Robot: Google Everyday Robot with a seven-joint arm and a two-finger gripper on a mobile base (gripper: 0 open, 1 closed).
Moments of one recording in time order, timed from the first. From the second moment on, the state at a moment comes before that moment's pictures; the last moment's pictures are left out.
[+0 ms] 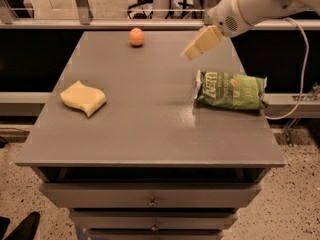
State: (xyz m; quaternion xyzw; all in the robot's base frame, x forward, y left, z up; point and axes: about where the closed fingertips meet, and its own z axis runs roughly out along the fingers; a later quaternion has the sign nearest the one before) arm 0.675 -0.115 0.962 -0.48 0.76 0.12 0.41
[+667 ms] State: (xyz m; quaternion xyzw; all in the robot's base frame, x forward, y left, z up) arm 0.768 -0.079 0.953 -0.39 0.76 0.13 0.50
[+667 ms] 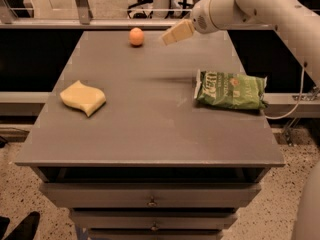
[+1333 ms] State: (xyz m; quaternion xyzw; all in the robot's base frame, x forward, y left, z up) arm 0.829 -0.027 0.929 -0.35 0.77 0.11 0.52
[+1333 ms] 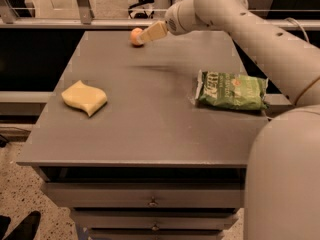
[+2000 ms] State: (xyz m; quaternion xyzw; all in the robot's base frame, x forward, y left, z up) arm 0.879 0.022 0.892 -0.34 0.78 0.14 0.51
